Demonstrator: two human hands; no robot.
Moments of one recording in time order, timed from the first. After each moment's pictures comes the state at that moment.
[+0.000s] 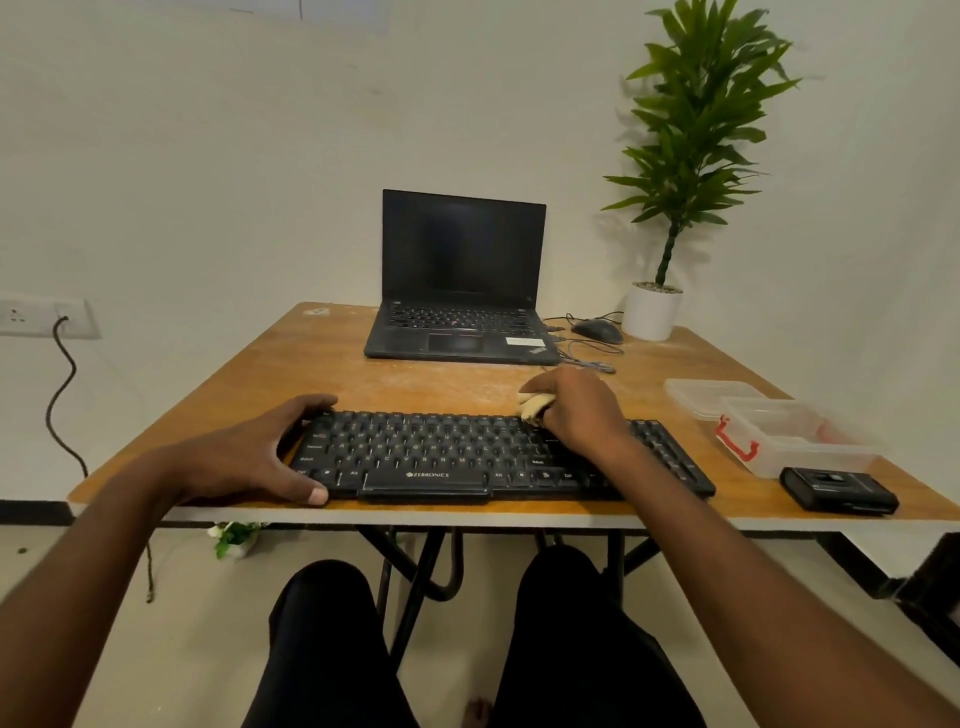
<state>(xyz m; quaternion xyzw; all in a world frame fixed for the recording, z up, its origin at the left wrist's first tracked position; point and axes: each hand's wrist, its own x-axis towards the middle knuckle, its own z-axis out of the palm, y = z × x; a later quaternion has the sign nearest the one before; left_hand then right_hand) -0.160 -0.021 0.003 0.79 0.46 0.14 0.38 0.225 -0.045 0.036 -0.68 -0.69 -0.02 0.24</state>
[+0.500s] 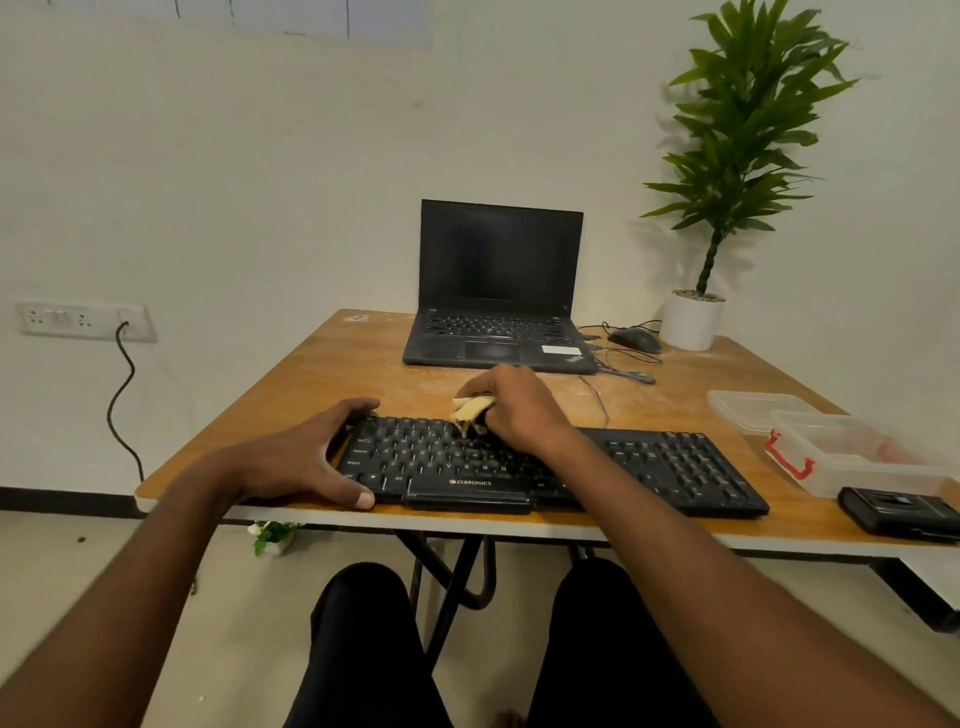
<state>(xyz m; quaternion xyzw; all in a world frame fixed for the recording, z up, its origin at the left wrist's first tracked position) -0.156 -0.024 0.006 0.79 0.47 0.14 0.36 0.132 -0.019 0.041 -0.58 -0.77 0.07 0.25</state>
